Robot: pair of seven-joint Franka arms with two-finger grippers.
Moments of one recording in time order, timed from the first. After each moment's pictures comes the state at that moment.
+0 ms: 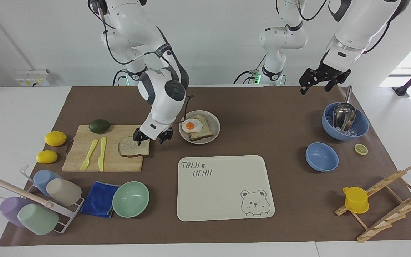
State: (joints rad) left arm -0.11 -0.07 -0.05 -1.64 -0.04 1.52 -0.22; right arm 0.34 0.32 0.07 -1.85 -0.45 1.95 0.35
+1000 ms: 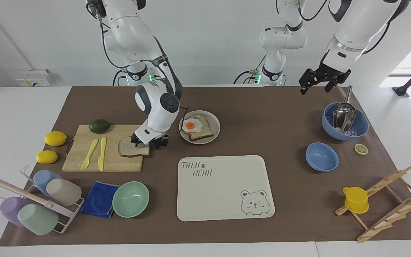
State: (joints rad) left arm -0.11 -0.07 -0.05 -1.64 -0.04 1.52 -0.22; right arm 0.30 0.32 0.06 -1.98 -0.46 2.04 0.56
